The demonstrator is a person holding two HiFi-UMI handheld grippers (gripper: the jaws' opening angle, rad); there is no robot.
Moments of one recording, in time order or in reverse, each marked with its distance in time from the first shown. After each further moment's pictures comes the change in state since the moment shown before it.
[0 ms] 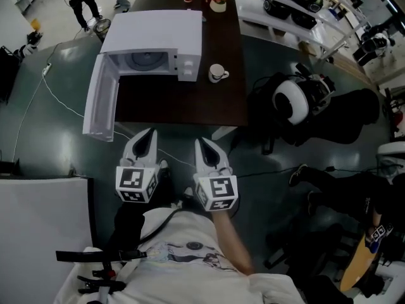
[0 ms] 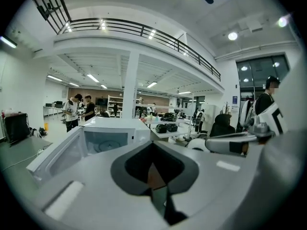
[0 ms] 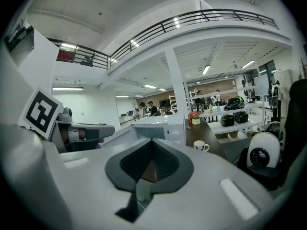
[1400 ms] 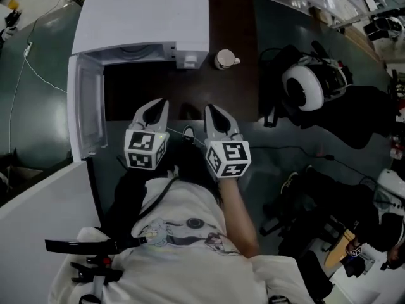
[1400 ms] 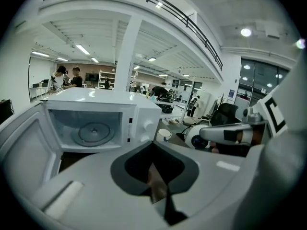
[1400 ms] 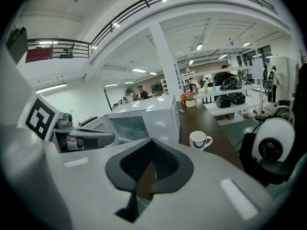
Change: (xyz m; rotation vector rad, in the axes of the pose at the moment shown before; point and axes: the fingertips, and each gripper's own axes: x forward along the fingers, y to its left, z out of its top) left arm 0.152 0.030 -0.049 -0.063 0.280 -0.120; right arm 0.125 -0.090 -0.019 0.123 0.199 -0.050
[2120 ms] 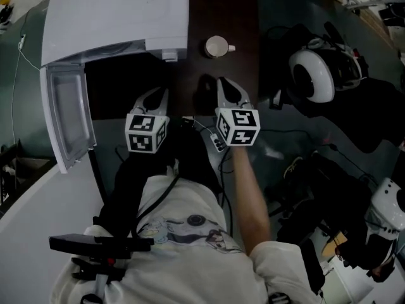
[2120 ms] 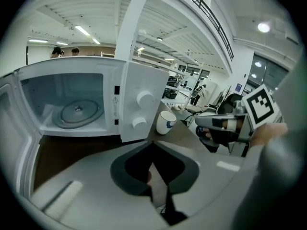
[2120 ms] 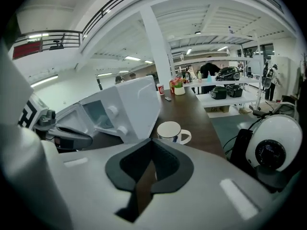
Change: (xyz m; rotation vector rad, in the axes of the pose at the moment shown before) left arm 0.090 -0.007 -0.043 -0.069 0.201 0.014; right arm 0.069 -0.123 -0.023 -0.006 0.133 -0.047
